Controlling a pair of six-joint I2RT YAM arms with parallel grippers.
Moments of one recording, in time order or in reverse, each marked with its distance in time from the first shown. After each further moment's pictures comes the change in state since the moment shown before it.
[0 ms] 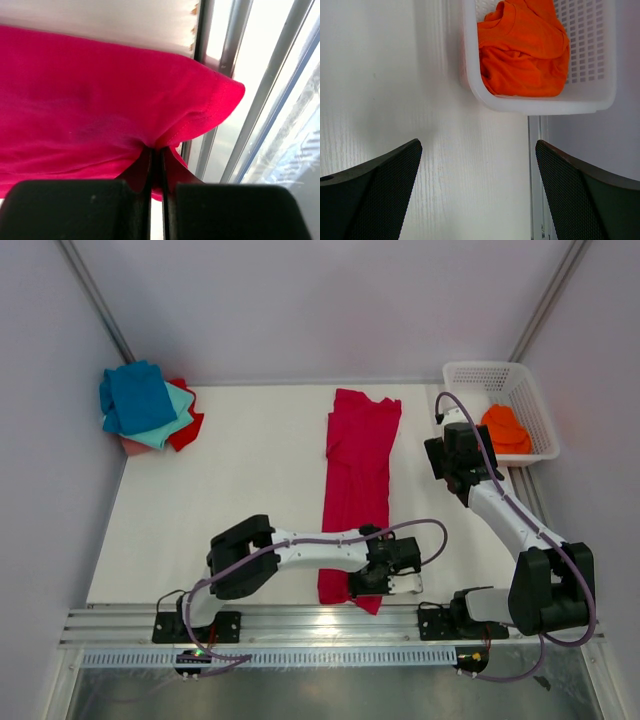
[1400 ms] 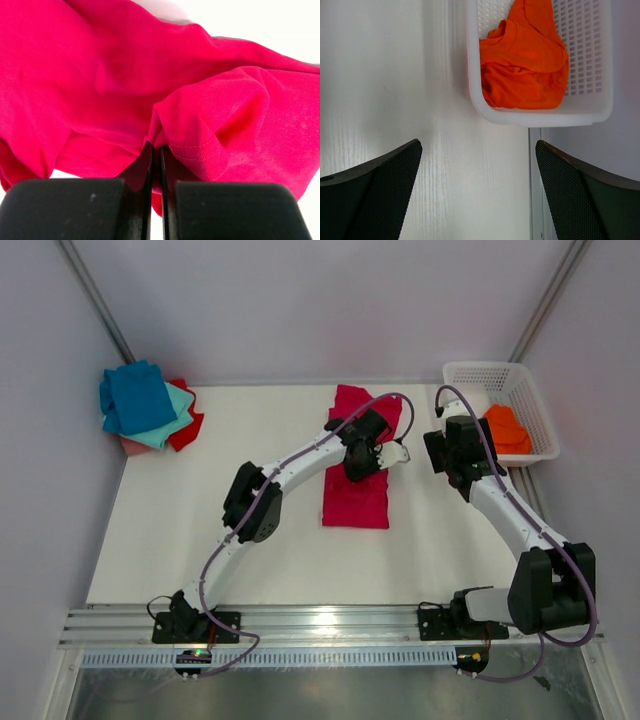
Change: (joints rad) left arm 0.553 0.335 0.667 -0.017 0.082 0.354; right arm 0.000 -0.004 0.060 -0.029 -0.034 -0.003
